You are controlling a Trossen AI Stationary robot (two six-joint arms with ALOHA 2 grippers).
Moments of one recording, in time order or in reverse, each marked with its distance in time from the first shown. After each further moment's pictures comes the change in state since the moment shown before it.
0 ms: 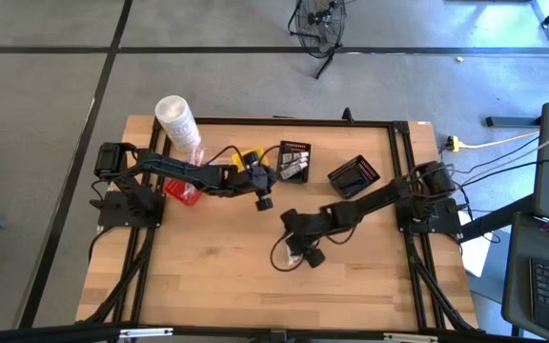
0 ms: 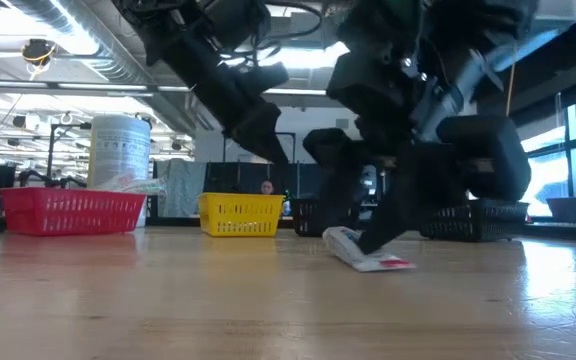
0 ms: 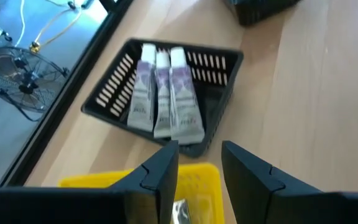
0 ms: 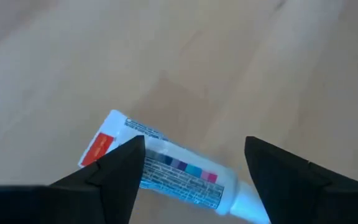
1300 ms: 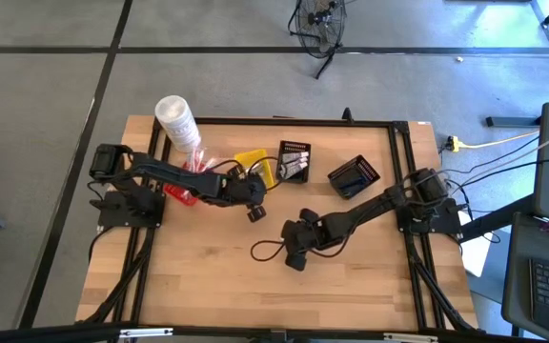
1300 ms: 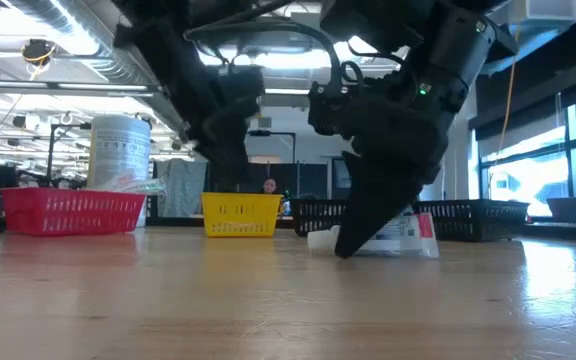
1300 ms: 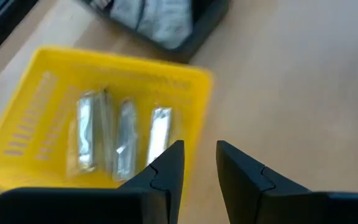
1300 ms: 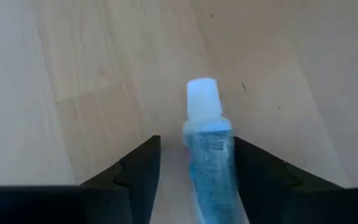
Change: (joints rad) left arm -0.081 -0.024 0.002 -0.318 -0.007 -0.430; right arm 0.074 0.088 0.211 -0.426 0.339 0.954
